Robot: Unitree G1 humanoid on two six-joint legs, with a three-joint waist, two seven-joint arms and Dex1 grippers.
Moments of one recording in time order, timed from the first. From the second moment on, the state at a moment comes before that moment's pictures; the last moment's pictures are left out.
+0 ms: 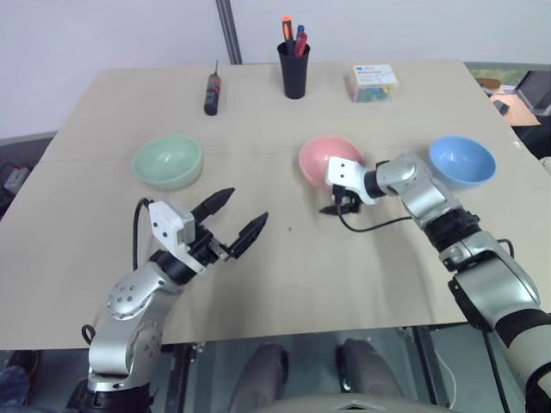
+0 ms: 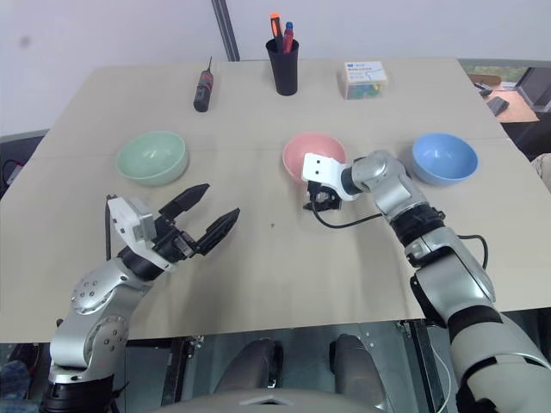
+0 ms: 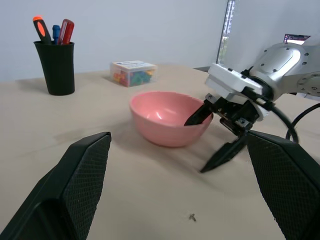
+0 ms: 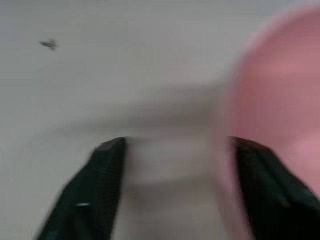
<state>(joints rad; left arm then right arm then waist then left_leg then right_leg) 0.07 0.42 0.18 -0.46 -0.54 0.20 -0.67 -1.01 -0.38 0.45 0.67 -0.14 0.11 1.06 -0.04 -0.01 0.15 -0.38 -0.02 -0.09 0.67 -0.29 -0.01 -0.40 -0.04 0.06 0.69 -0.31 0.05</state>
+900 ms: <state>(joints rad) -0.02 0.45 0.14 -0.37 -0.50 0.17 -0.70 -0.60 -0.66 0.47 -0.20 -0.17 0.22 1.24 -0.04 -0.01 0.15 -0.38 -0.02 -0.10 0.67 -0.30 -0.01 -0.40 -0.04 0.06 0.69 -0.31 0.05</state>
